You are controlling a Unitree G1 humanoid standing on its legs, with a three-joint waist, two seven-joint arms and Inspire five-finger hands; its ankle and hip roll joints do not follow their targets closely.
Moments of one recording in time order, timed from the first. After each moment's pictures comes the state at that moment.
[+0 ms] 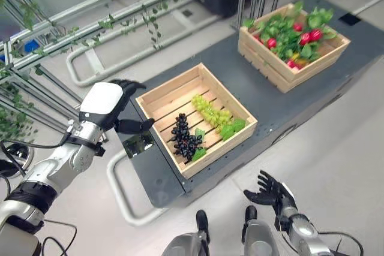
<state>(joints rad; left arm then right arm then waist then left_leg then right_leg) -0.44 1.05 -0.56 0.57 0.47 -0.30 0.46 -0.05 -0.37 0.31 0.70 0.53 -0.22 0.02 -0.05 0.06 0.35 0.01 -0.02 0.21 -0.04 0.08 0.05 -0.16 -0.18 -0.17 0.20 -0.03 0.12</state>
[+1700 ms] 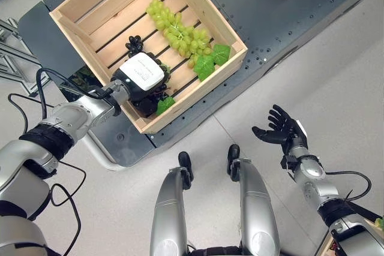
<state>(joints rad) -1.04 1.05 -0.98 0.58 0.83 -0.20 0.24 -0.36 -0.54 0.36 0.58 0.72 -0.23 -0.10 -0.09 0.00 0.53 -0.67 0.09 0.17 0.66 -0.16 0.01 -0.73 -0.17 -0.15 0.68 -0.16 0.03</state>
